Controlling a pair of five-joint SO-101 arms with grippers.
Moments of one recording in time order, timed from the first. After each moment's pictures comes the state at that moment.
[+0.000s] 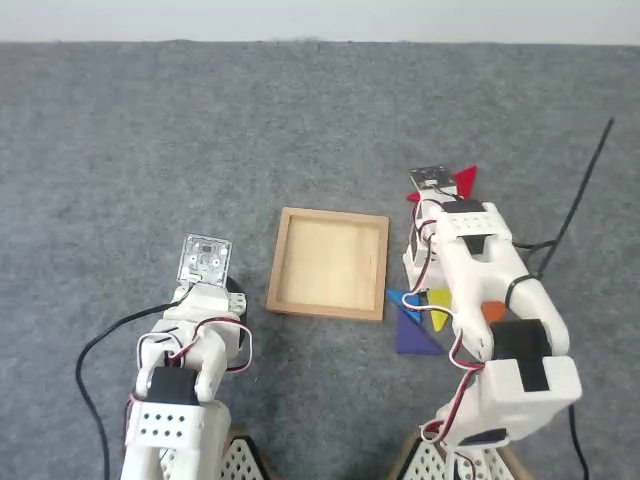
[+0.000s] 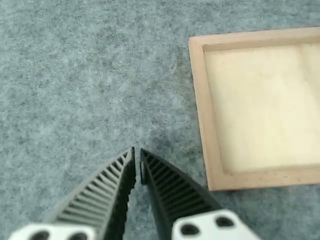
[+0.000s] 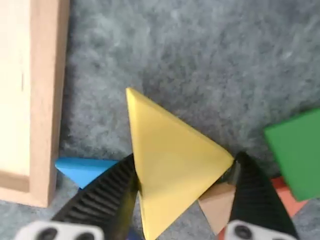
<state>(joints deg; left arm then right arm) -2.5 -85.3 97.3 46.6 -0.2 -8.4 7.8 30.8 61.5 4.5</state>
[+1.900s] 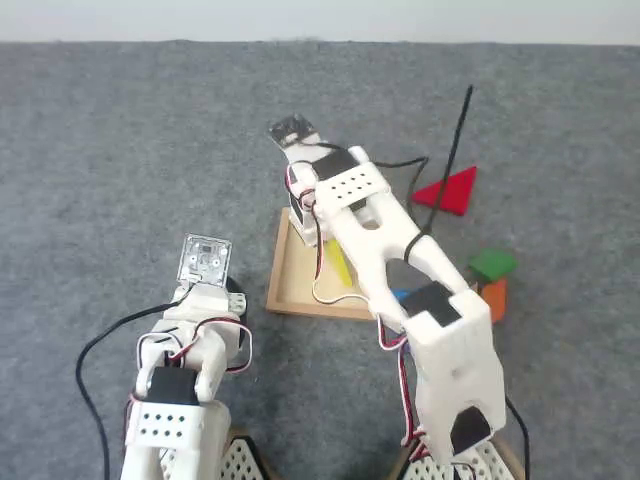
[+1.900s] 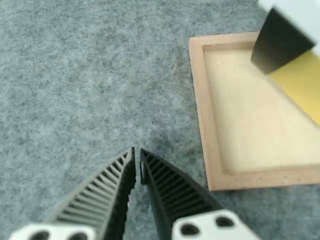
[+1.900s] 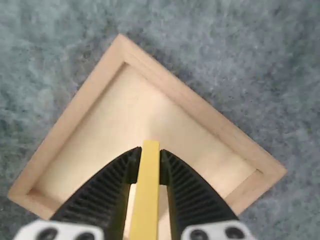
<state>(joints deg) -2.5 -85.3 97.3 46.6 -0.2 -33.1 31.3 -15.7 73.5 3.0</state>
